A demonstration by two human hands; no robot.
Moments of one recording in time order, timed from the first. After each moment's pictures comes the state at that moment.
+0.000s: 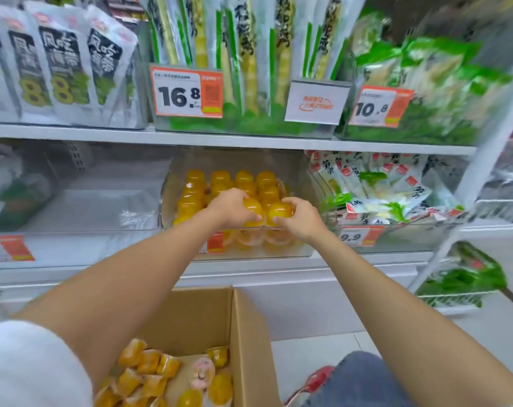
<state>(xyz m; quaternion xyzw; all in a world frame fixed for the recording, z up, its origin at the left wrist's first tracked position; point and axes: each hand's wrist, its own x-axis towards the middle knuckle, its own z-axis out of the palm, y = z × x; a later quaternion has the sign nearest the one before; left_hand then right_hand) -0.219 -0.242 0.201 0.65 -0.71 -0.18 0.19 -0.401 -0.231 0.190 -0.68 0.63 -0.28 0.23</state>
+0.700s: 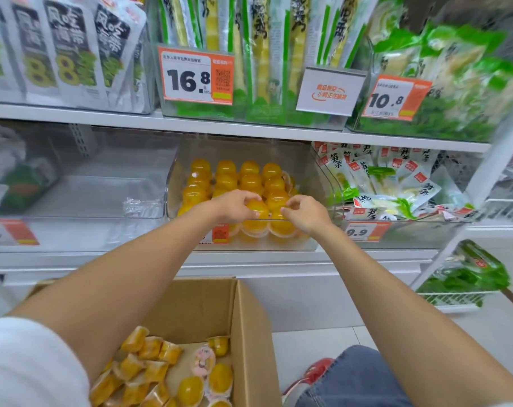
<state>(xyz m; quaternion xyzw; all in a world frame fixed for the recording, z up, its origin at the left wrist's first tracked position) -0.205 -0.246 0.182 0.59 -0.73 -0.31 0.17 -0.403 -0.245 0.181 -0.70 0.66 -0.19 0.19</state>
